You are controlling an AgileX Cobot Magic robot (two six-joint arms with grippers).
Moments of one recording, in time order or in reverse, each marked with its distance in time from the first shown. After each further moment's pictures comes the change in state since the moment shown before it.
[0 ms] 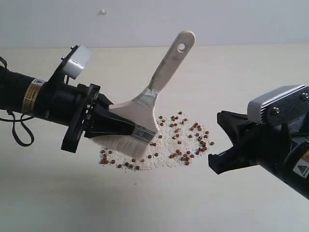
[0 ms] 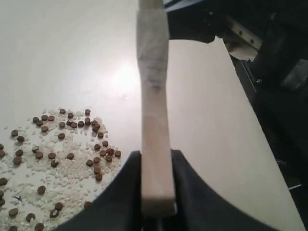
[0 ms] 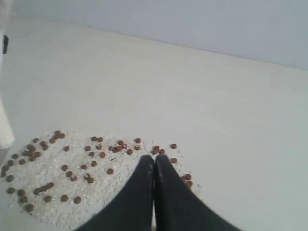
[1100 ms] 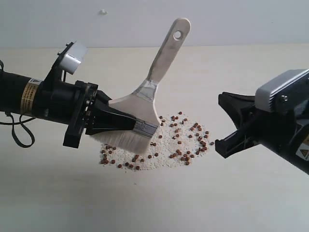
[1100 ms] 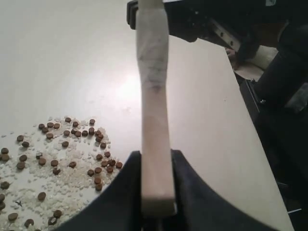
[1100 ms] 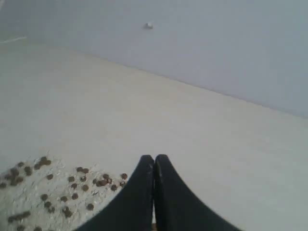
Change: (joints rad) left arm 0.000 -0.020 0.031 -0.072 0.000 -0.019; right arm -0.301 0.097 -0.024 -0.456 -0.165 0.137
